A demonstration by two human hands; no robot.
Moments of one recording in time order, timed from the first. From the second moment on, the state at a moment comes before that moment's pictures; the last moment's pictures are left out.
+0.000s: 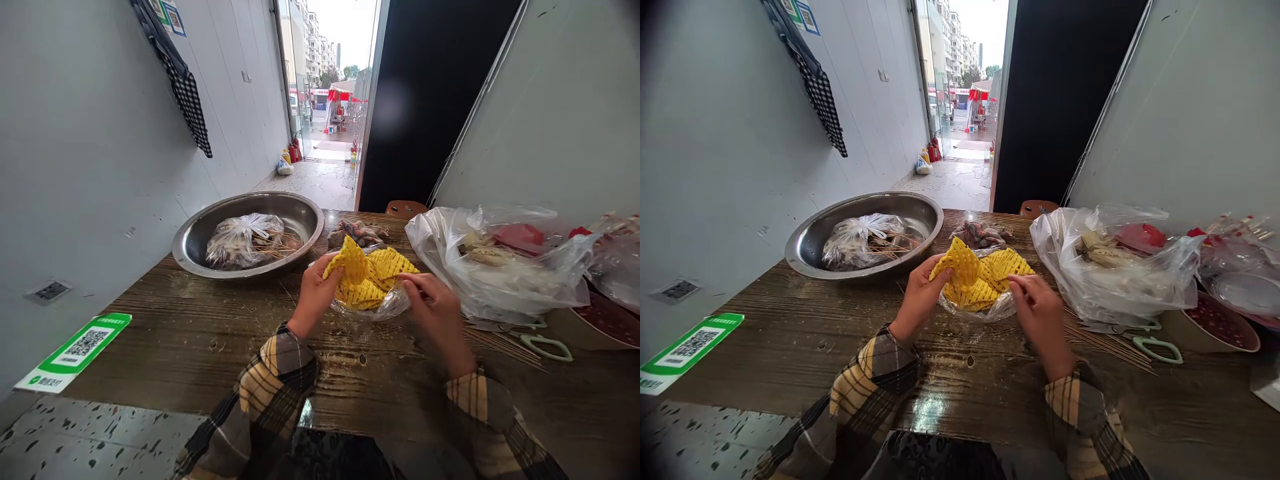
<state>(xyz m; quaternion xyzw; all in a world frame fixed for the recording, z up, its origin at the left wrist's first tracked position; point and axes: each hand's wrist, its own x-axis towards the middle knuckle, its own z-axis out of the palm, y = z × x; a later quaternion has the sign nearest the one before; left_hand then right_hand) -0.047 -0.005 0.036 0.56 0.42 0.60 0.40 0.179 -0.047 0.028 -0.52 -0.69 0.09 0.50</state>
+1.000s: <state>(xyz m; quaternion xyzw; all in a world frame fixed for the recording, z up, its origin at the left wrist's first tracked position) -0.032 -0.020 0.033 0.40 0.22 0.47 0.76 0.108 -0.058 0.044 -0.32 -0.33 0.63 0.63</state>
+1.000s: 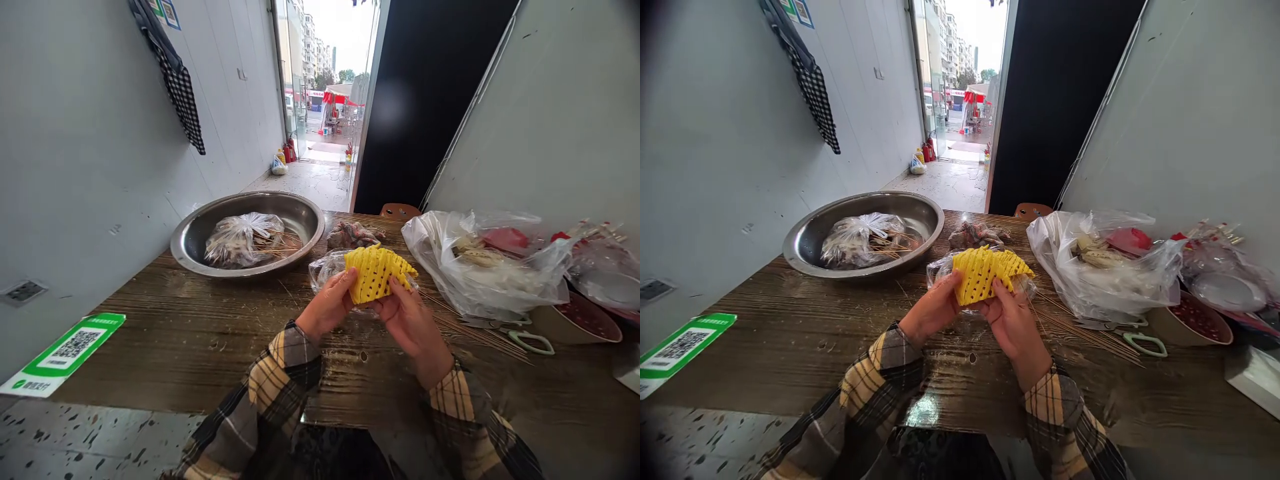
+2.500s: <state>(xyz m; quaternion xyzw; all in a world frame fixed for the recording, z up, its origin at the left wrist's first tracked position) -0.034 -0.005 0.033 0.34 0.26 0.56 0.71 0.266 -0.075 -0.009 -0.59 -0.80 0.01 0.13</state>
